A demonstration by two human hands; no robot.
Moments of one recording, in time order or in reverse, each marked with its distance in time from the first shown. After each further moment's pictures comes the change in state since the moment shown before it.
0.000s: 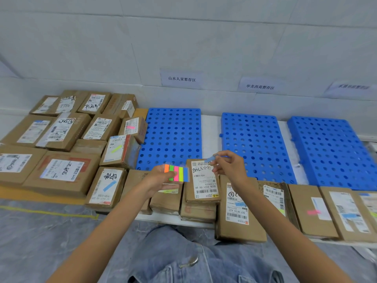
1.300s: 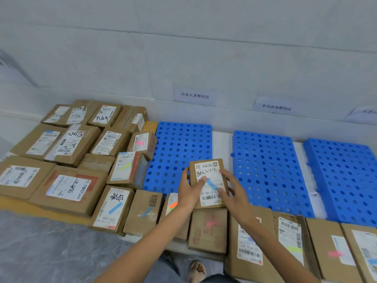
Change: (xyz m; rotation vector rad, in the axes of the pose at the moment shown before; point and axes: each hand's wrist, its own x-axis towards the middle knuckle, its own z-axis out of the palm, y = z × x) left_hand 0.057 0.014 0.057 -0.049 0.372 0.282; right_hand 0.024 0.028 0.014 -0.342 -0.161 -0.275
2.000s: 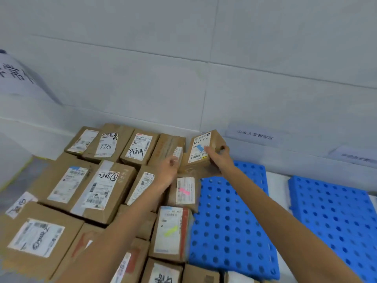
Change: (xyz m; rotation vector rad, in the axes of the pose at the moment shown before) left_hand 0.291 0.119 -0.233 0.409 0.049 0.062; right_hand 0.358 -0.118 0.220 0.056 0.030 0.480
